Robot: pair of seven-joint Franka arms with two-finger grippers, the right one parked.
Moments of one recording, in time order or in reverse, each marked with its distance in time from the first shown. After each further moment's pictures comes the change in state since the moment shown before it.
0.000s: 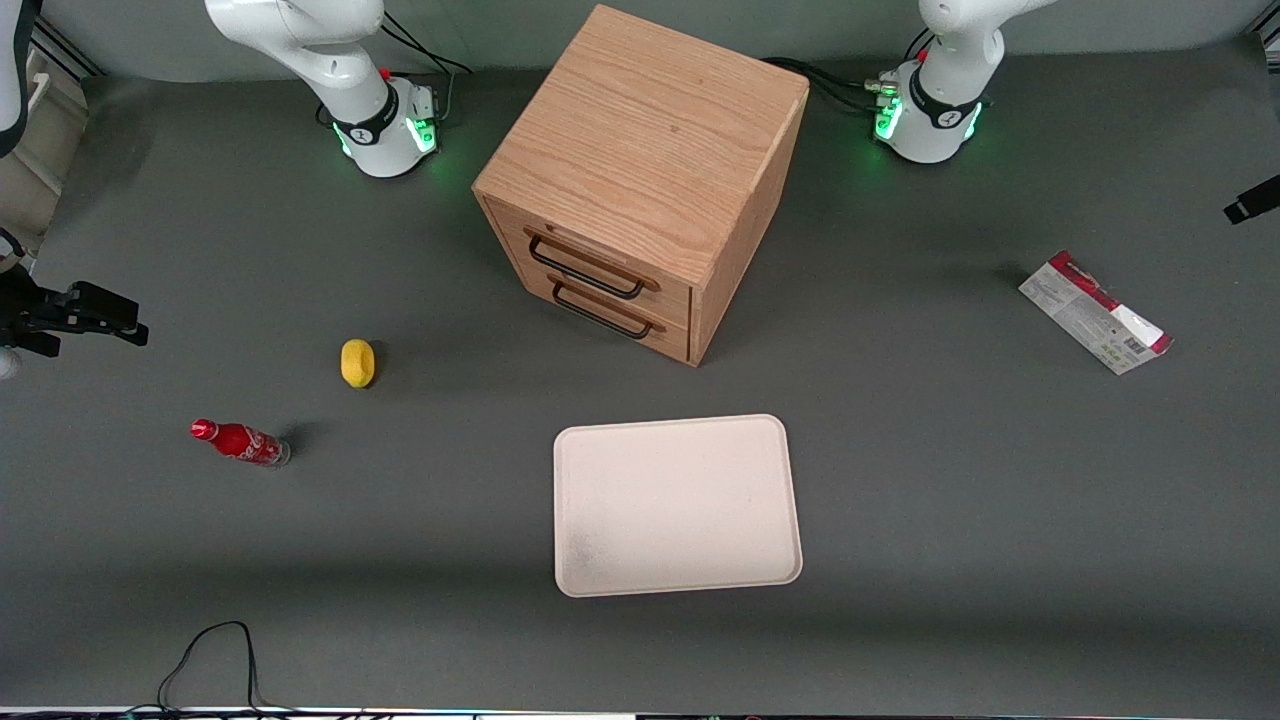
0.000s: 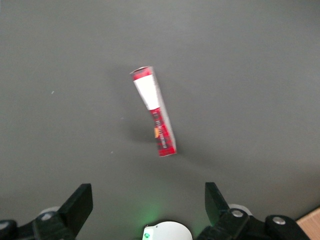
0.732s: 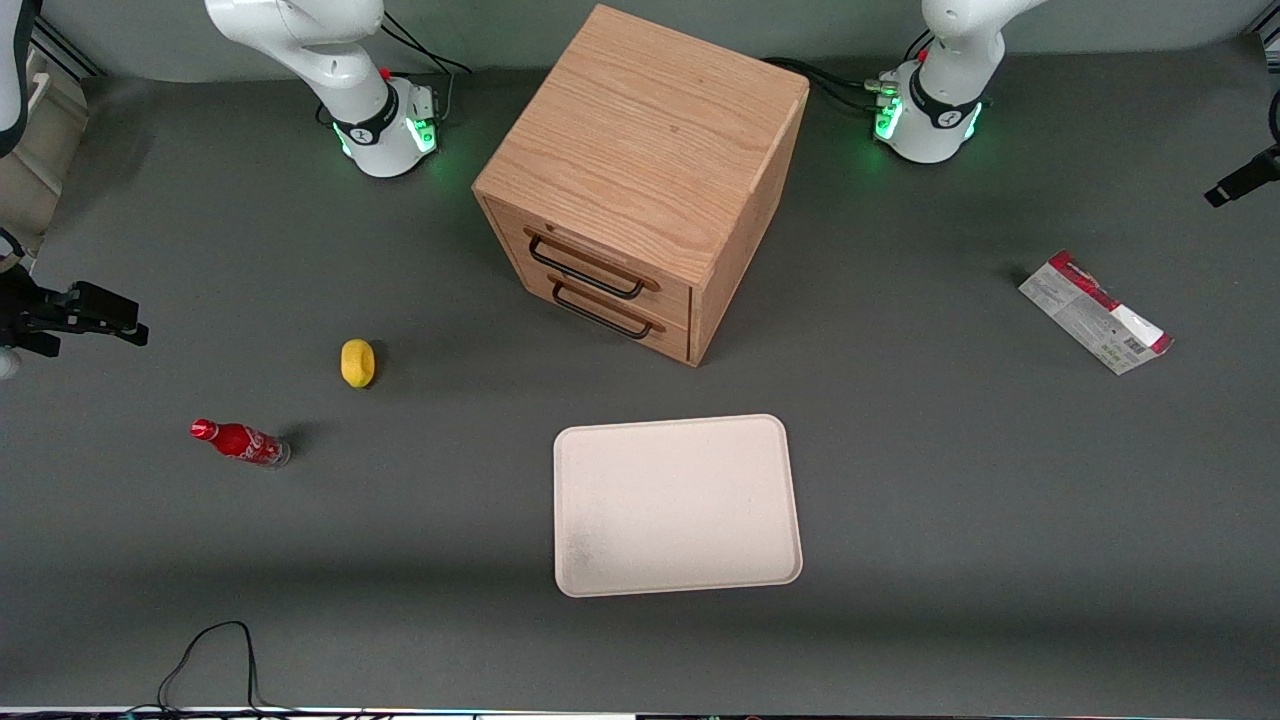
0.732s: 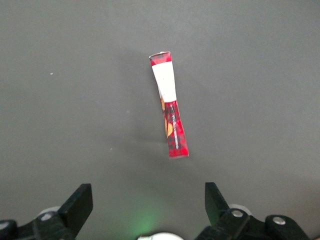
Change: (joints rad) arm 0.071 -0.123 -0.004 -0.289 -0.026 0.223 -0.007
